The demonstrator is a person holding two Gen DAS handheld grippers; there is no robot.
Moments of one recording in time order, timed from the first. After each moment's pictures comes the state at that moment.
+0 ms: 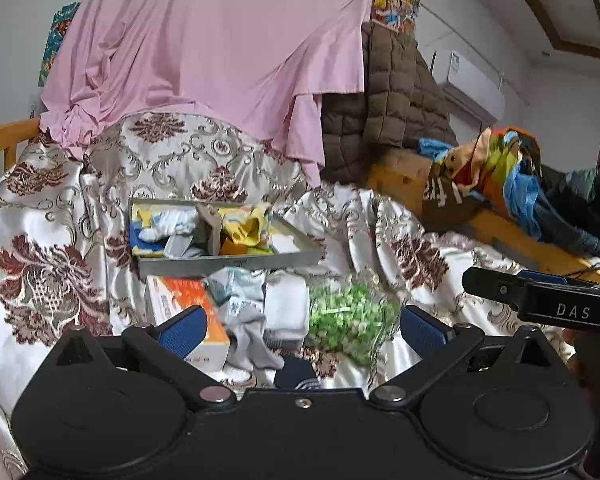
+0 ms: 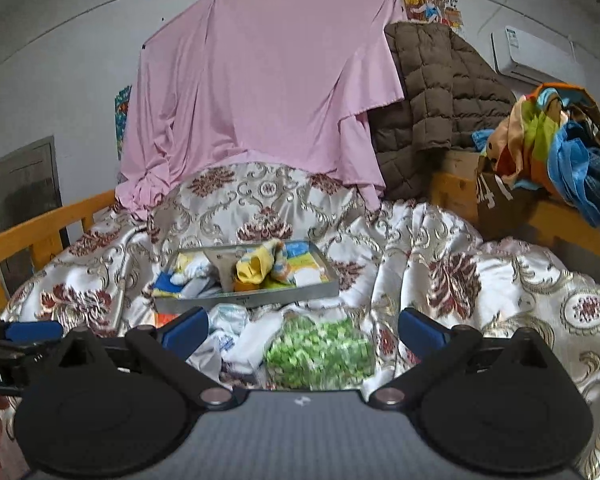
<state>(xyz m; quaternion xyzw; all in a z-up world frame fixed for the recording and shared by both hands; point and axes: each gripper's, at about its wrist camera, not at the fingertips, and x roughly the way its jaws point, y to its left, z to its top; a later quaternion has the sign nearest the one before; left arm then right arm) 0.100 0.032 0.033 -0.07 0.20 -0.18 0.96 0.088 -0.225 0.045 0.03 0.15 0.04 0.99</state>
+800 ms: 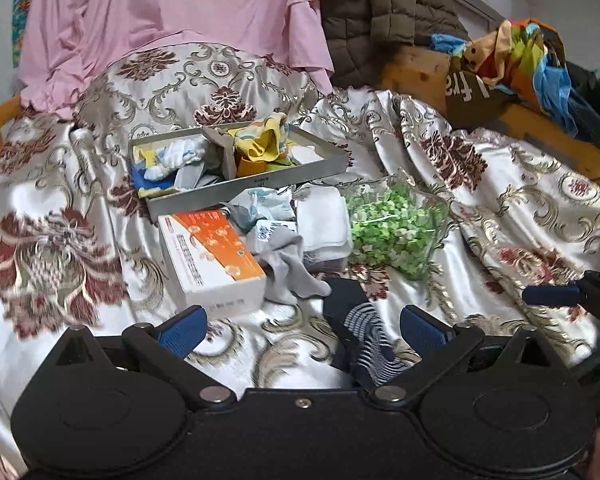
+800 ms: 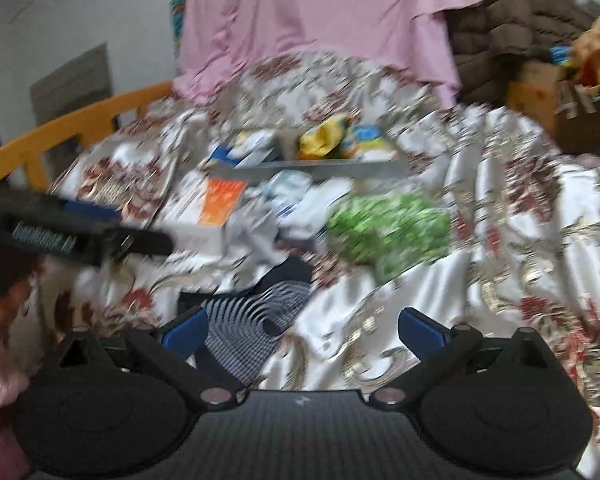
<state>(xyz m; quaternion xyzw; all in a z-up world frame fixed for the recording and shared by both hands) 0.153 0.027 0.001 0.04 0.32 -0.18 0.93 0.101 -0.194 -0.029 -0.02 0.30 0.17 0.94</state>
